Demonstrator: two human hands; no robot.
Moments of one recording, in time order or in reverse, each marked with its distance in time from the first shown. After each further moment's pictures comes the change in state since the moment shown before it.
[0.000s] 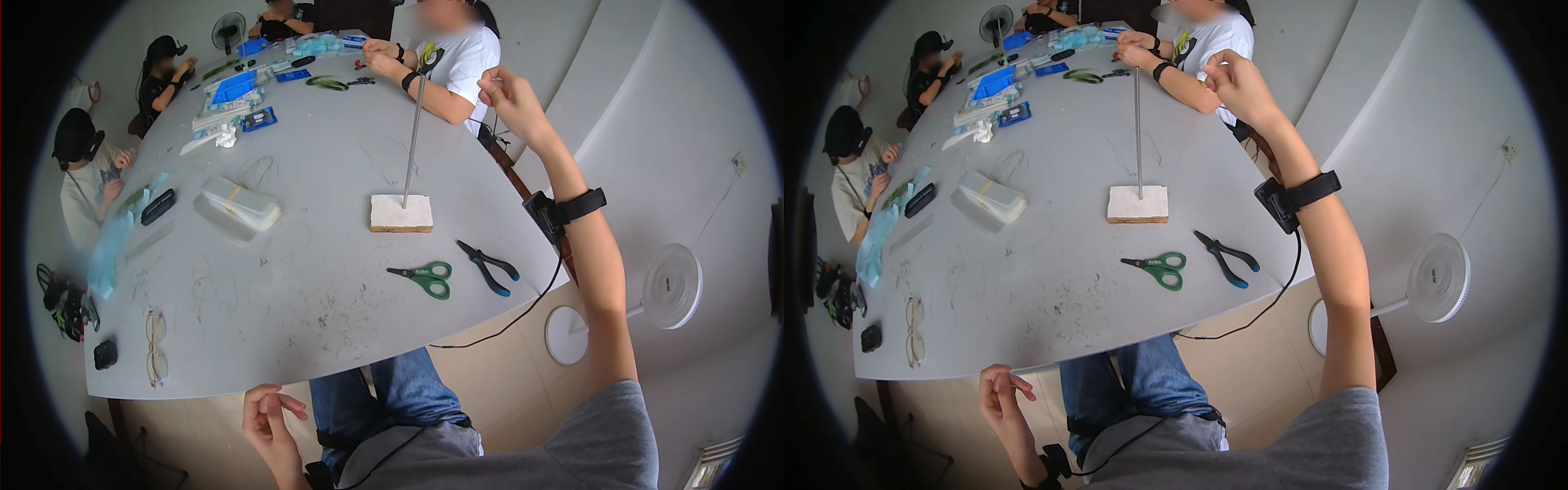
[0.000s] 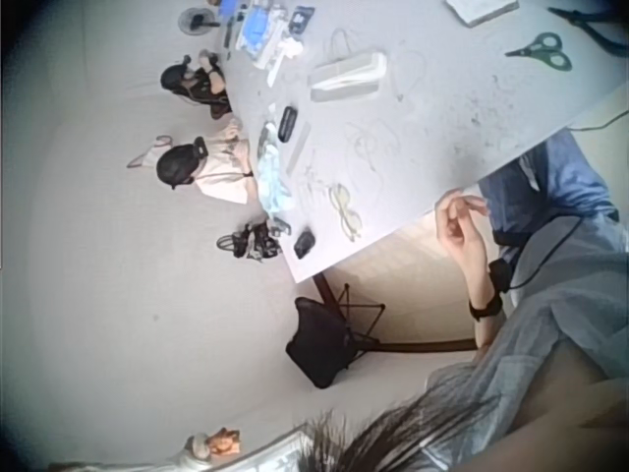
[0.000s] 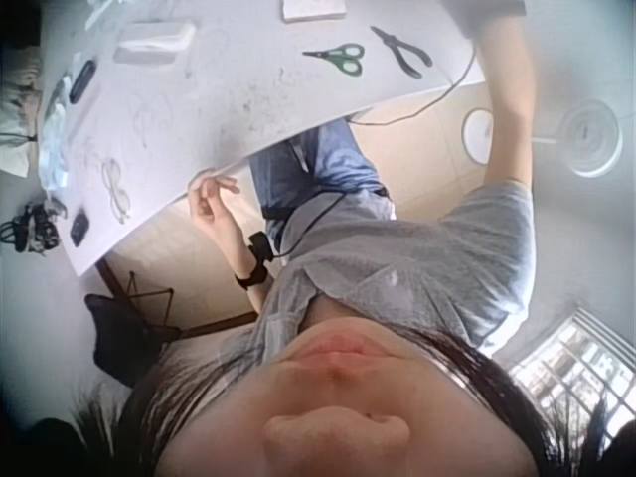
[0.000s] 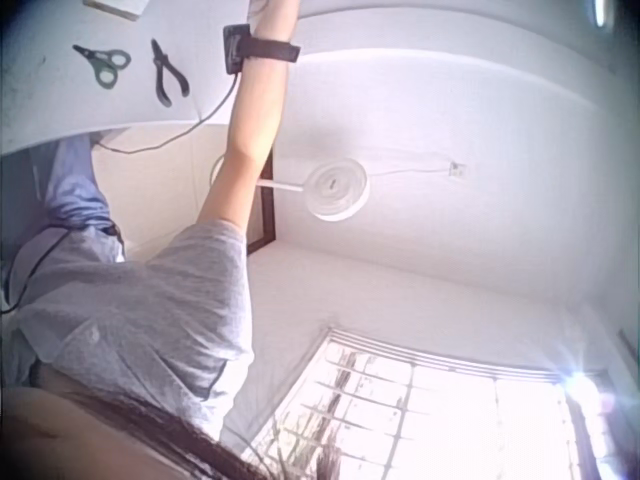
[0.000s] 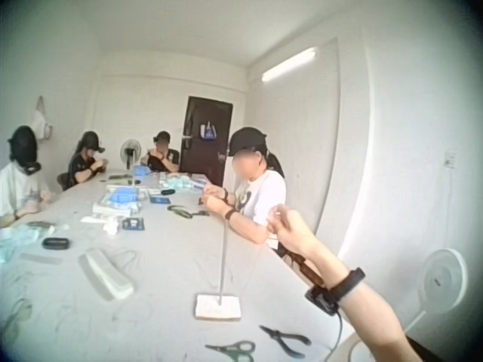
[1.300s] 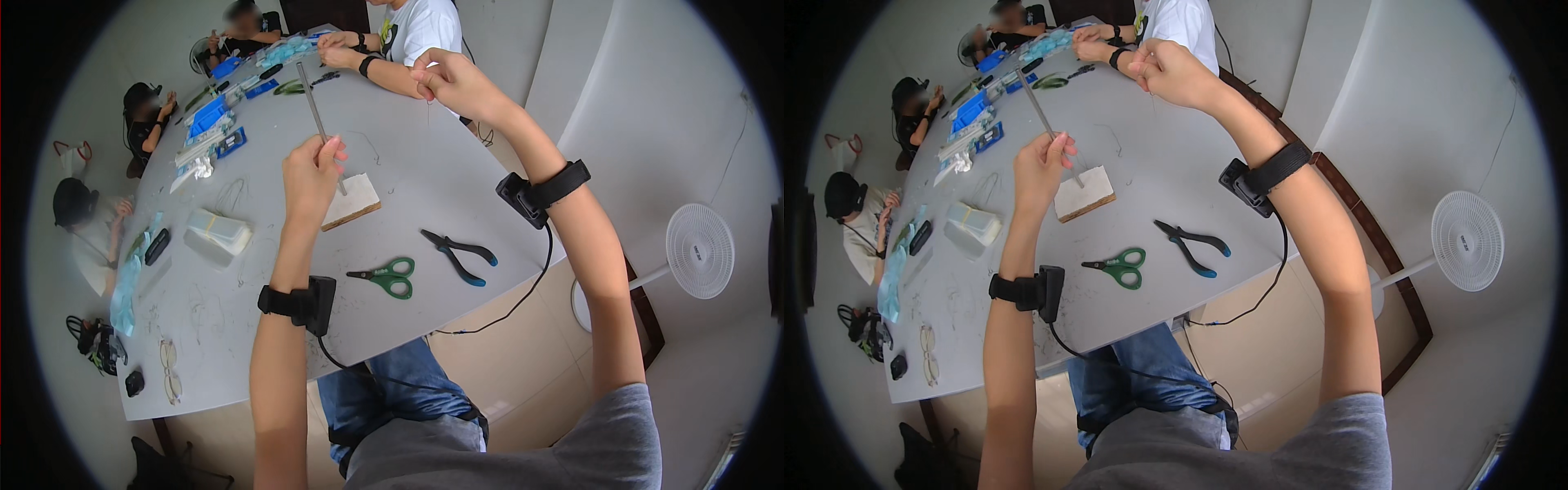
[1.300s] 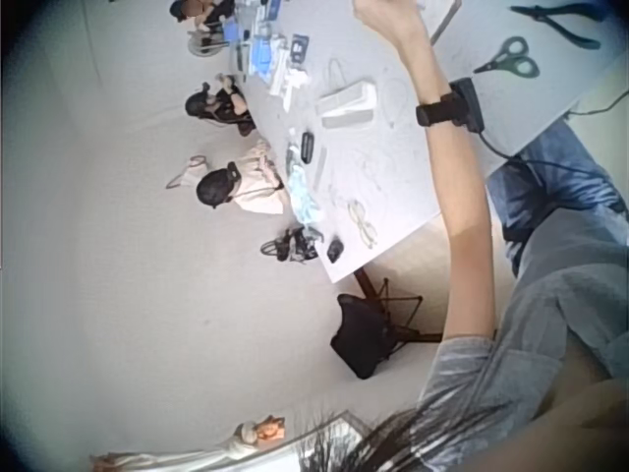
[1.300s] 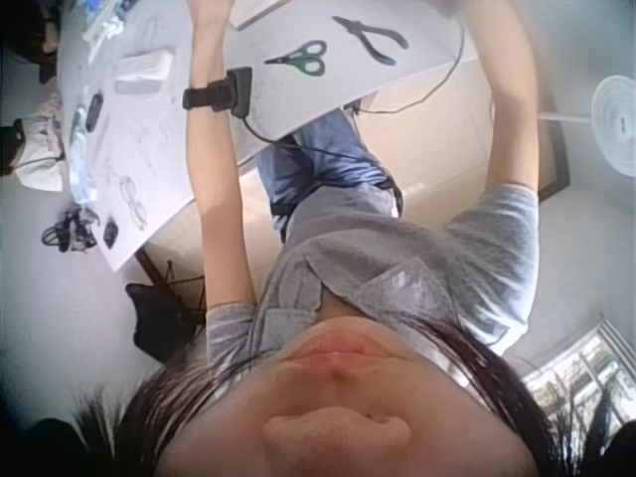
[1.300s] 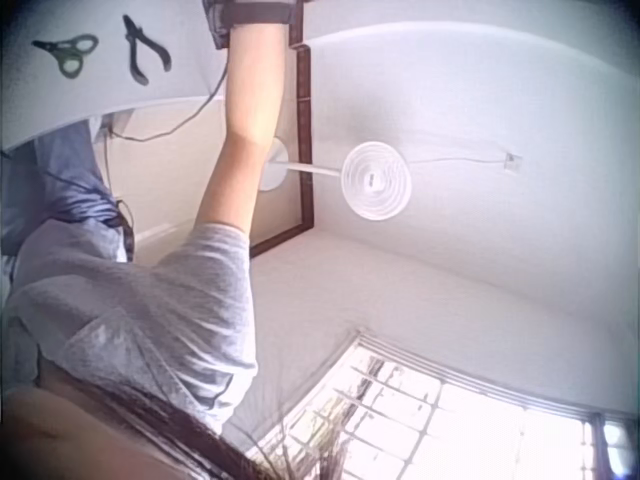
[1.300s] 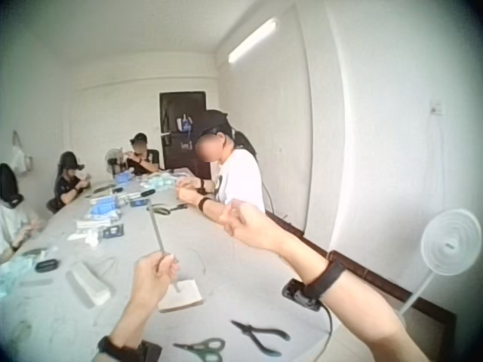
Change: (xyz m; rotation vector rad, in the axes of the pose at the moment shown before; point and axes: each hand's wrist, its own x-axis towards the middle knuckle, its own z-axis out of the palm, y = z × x) left_hand 0.211 0.014 0.252 0.352 -0.382 0.439; right_hand -0.026 0.030 -0.011 0.105 -0.097 -0.014
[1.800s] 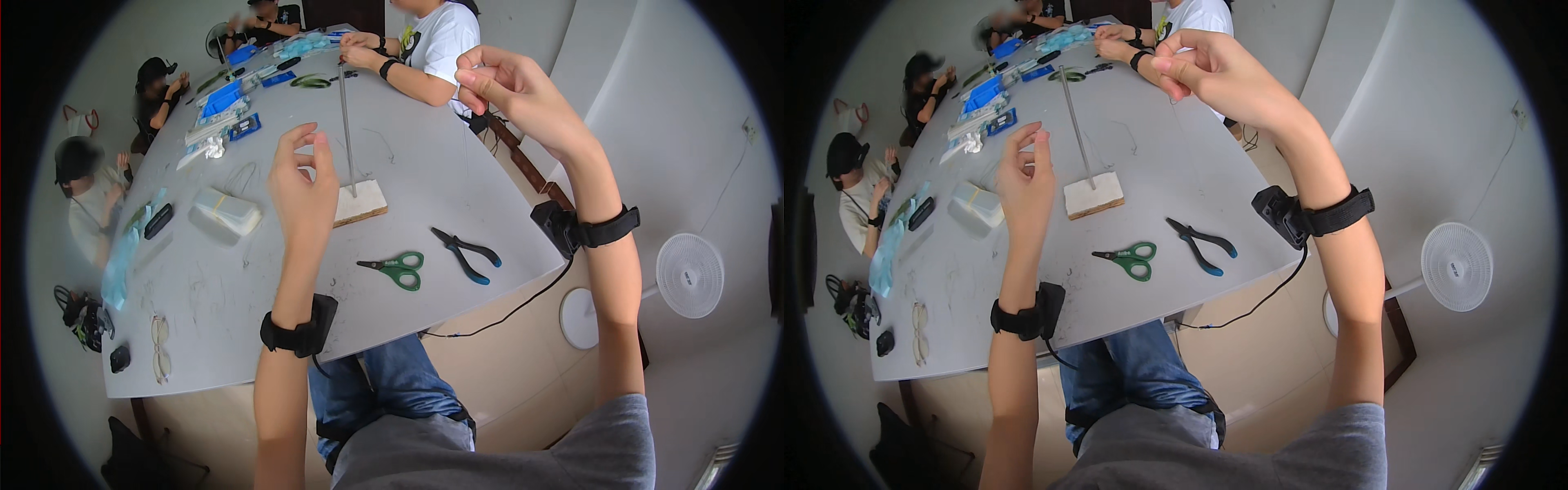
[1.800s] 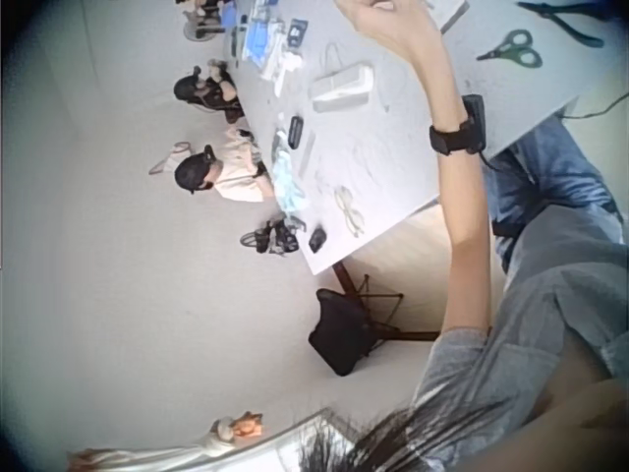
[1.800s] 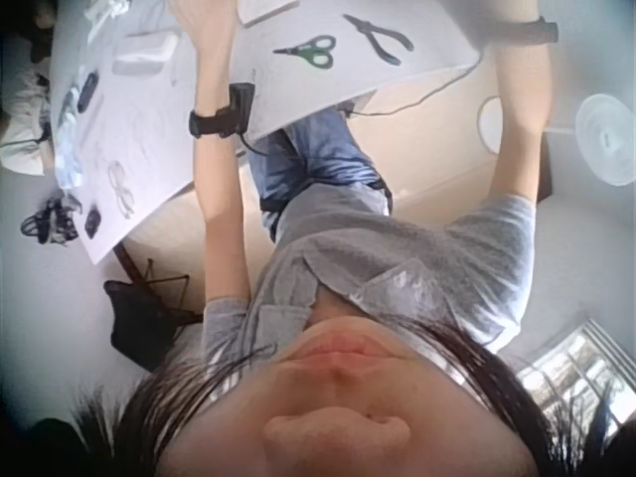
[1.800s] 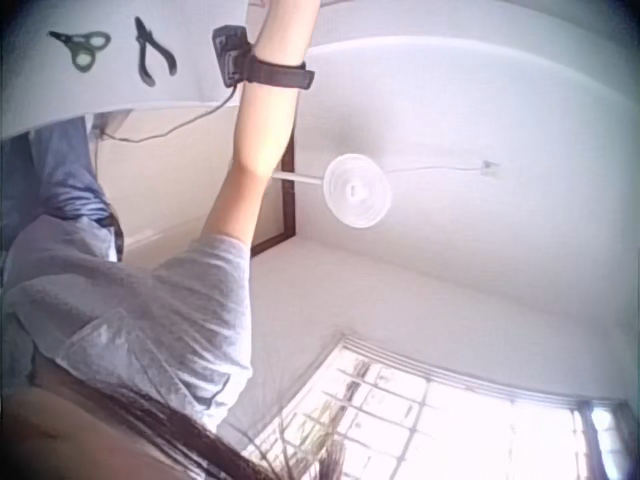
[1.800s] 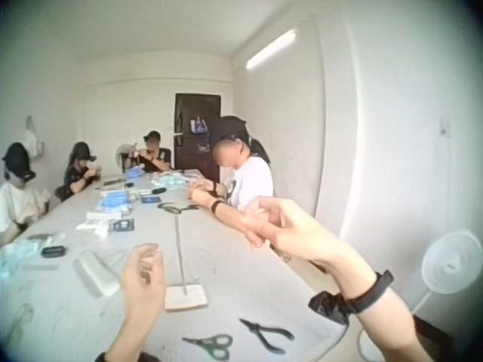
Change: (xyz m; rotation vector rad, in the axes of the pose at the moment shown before) left_hand -0.046 0.035 -0.036 -0.005 0.346 0.049; right_hand -0.042 -0.098 -0.025 0.111 -0.109 0.000
